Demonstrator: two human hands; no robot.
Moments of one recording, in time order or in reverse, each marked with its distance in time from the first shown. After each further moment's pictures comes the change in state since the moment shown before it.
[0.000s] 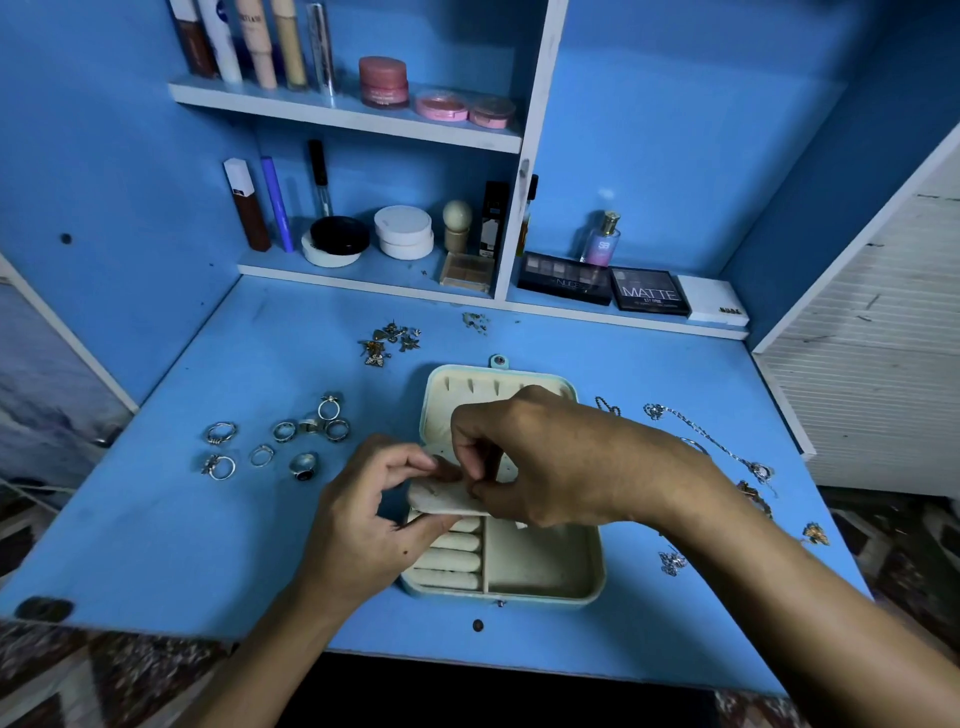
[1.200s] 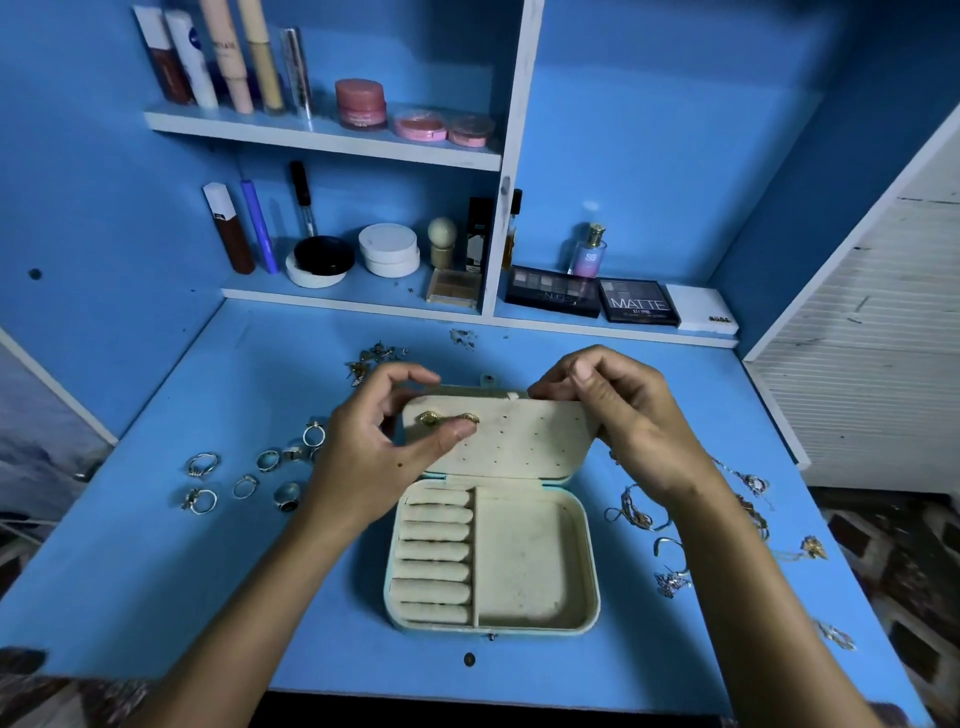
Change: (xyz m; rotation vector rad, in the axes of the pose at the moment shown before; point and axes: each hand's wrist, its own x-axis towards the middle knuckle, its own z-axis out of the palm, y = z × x) left_hand 0.072 0.000 0.008 -0.137 -0.034 -0.281; right_hand -0.012 0.077 0.011 0.913 0.693 0.034
